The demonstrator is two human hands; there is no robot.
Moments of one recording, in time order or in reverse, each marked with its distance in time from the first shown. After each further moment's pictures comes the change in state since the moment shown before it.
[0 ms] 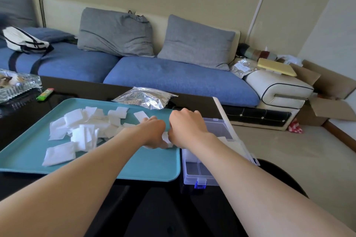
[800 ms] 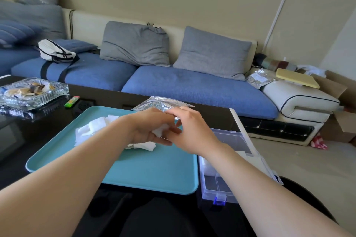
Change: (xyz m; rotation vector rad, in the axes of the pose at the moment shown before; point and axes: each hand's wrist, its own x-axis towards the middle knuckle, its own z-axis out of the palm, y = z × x) left_hand -0.052 -0.030 -0.055 -1.389 0.002 -0.074; right_hand 0.030 -0.009 0.015 0.617 0.283 -0.261
